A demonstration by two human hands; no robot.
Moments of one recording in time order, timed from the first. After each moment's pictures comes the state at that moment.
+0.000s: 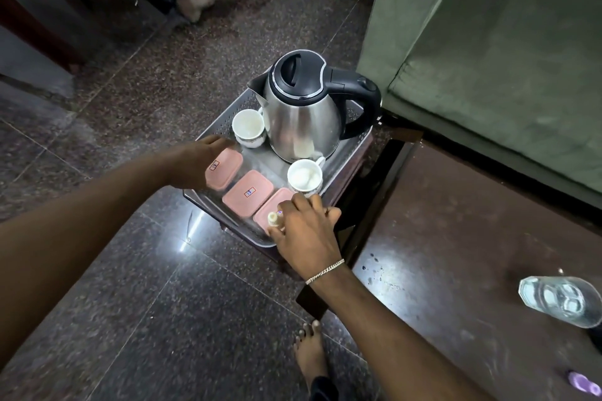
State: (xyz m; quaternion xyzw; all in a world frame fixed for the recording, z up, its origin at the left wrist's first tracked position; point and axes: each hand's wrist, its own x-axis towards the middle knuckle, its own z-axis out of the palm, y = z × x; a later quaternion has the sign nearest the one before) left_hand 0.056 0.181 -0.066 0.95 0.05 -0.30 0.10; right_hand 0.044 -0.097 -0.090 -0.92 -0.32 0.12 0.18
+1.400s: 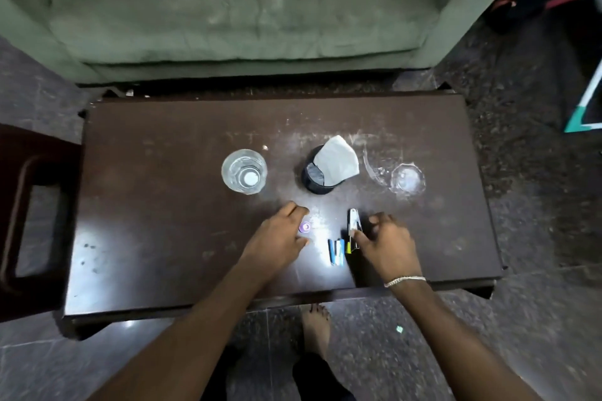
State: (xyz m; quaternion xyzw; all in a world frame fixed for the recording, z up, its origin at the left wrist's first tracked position) left_hand 0.045 -0.551 -0.163 0.90 -0.17 -0.30 0.26; right_hand -0.010 -0.773 -0.164 -0.93 0.24 0.17 0.21
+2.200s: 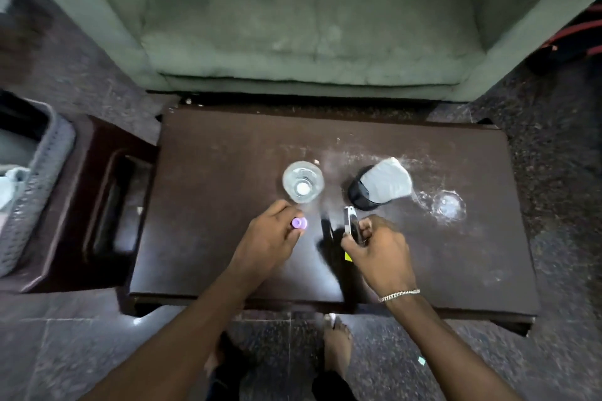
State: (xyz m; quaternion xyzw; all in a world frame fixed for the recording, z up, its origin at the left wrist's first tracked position) left_hand 0.041 -0.445 -0.116 0.91 -0.12 -0.13 0.39; right_hand 0.010 -0.667 -0.108 -0.94 0.17 0.10 0.29
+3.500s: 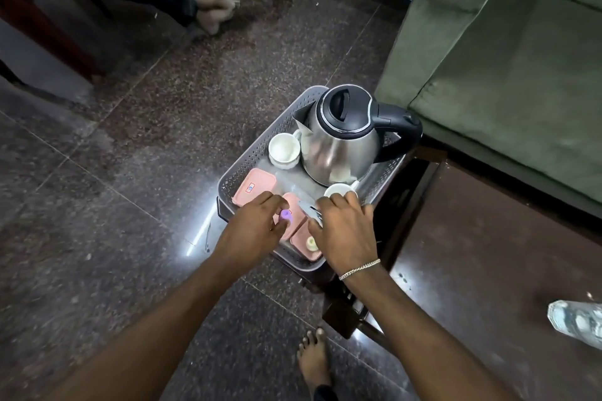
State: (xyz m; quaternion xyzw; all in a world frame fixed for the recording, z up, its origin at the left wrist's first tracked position) left_hand -0.004 0.105 -0.076 0.94 0.14 -0.04 0.30; right_hand 0.076 -0.061 -0.073 -0.95 -0.28 0.09 0.11
